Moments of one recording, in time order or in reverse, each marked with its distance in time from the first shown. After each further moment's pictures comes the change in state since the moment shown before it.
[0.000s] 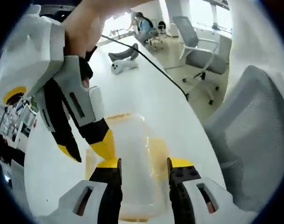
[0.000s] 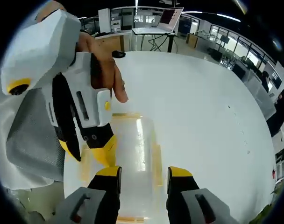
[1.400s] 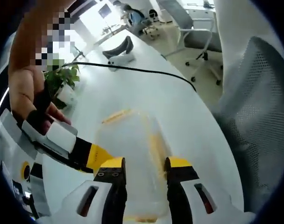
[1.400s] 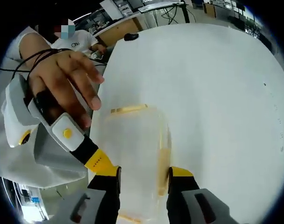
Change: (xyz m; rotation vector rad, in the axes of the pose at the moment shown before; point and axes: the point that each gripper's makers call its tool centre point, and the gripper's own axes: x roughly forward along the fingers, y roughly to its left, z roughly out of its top) left arm 0.008 0.004 -0.002 0.139 0.098 0.102; right arm 0.016 0.010 -0.006 0.099 0.217 0.370
